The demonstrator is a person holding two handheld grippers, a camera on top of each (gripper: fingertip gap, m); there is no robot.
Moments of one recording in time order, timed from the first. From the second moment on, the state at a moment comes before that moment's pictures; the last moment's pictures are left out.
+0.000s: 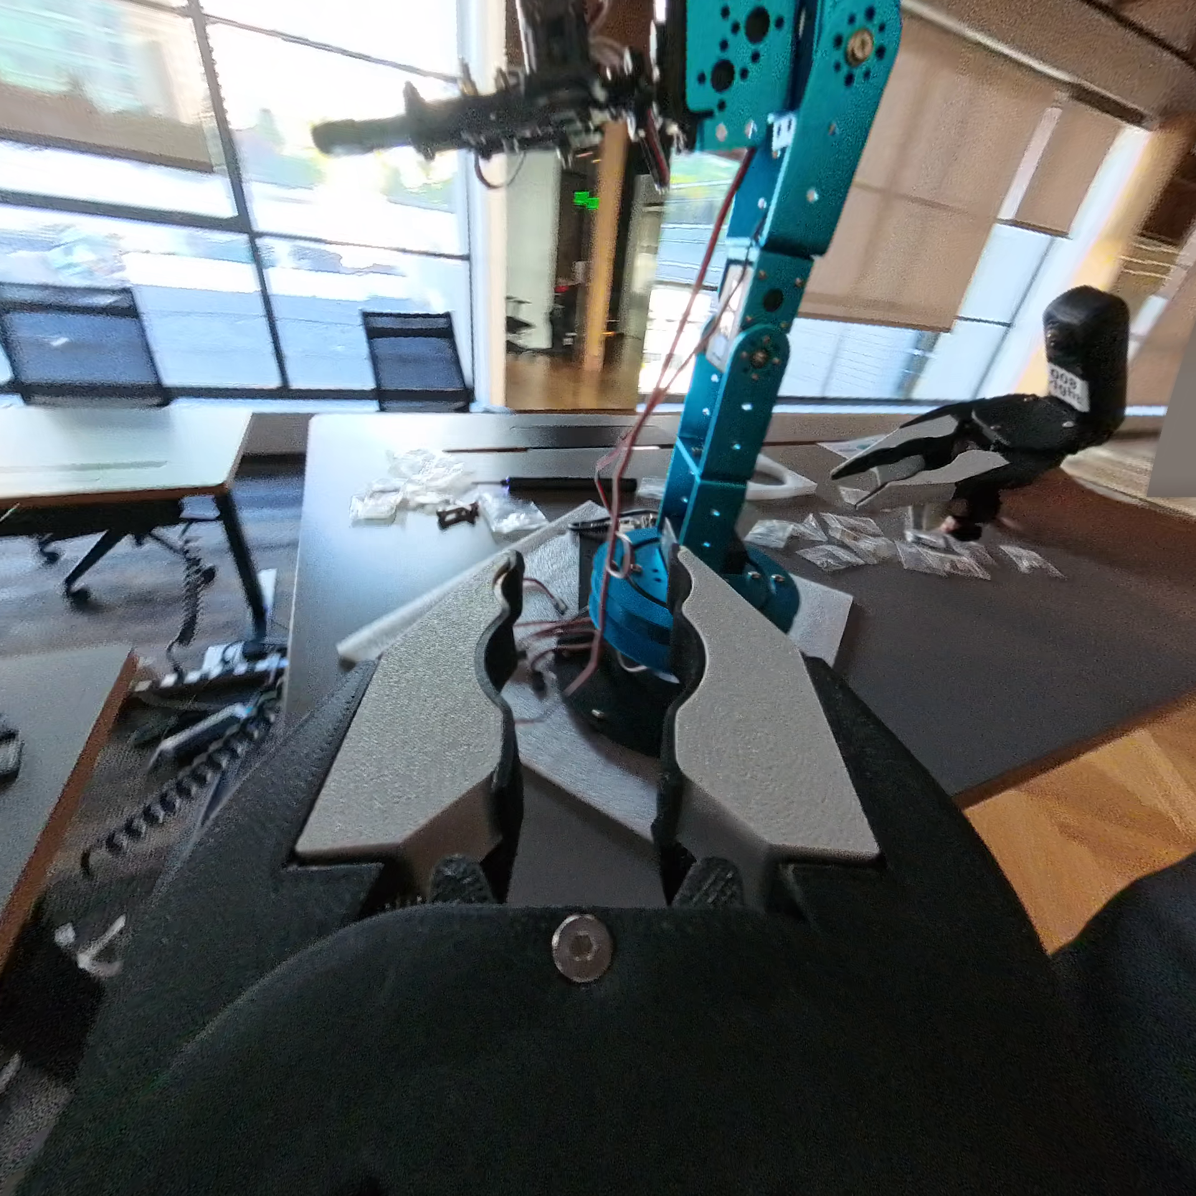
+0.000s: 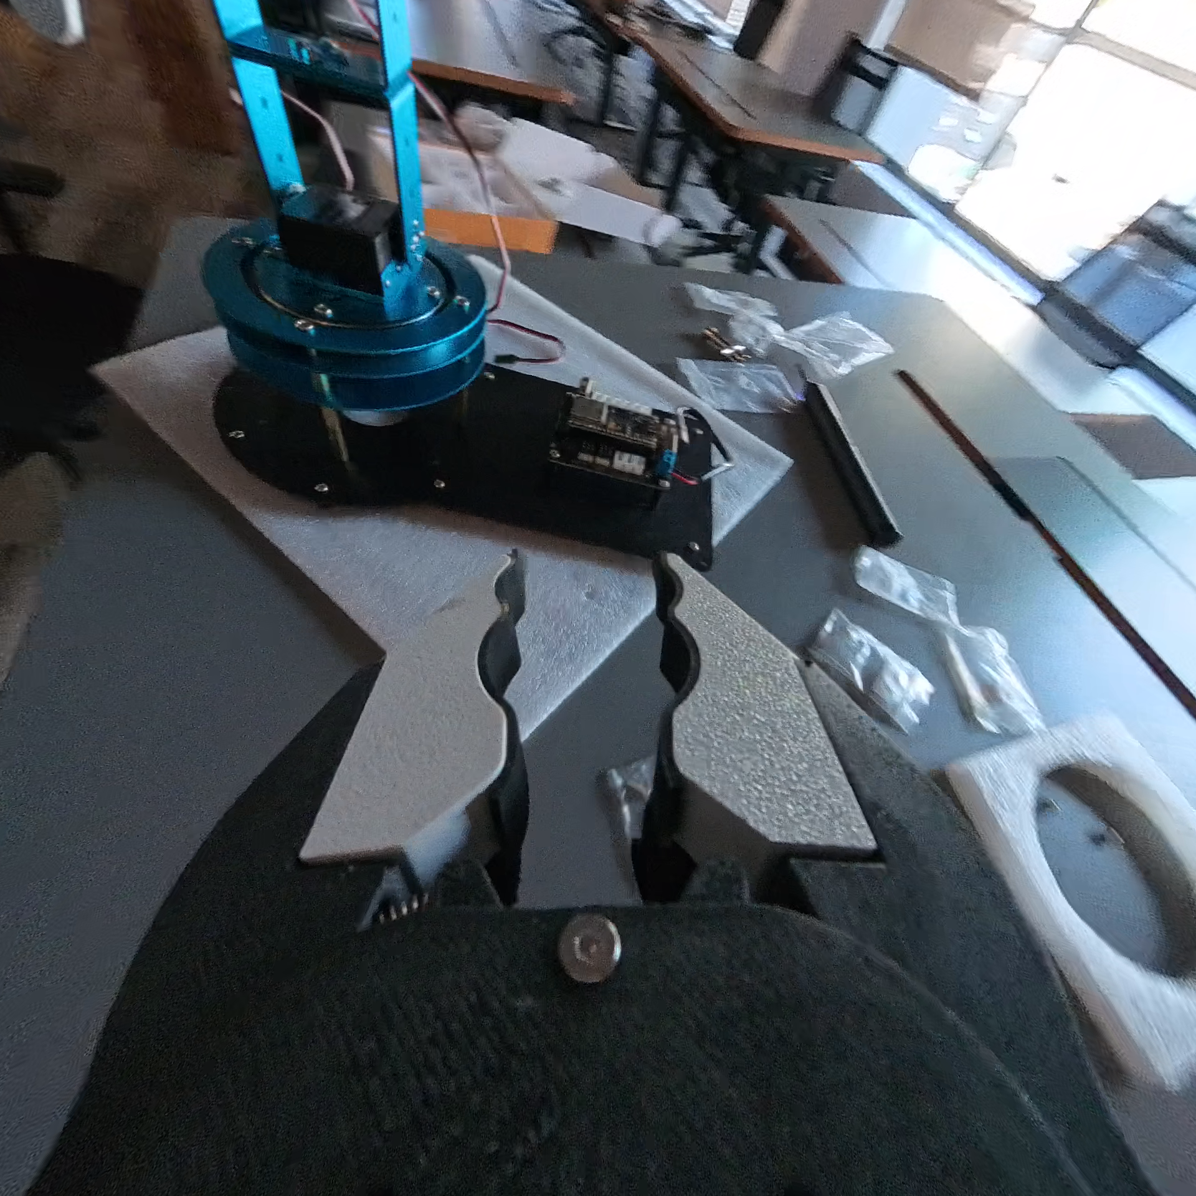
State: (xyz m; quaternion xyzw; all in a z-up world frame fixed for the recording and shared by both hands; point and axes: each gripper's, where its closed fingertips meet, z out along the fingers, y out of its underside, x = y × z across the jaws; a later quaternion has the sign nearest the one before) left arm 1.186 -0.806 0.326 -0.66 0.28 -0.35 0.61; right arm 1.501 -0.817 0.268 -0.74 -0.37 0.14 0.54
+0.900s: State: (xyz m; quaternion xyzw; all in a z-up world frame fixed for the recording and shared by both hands) left arm 1.321 -0.908 0.265 -0.77 0.12 -0.27 0.56; right arm 1.486 -0.717 0.214 -0.67 -0.55 0.28 0.41
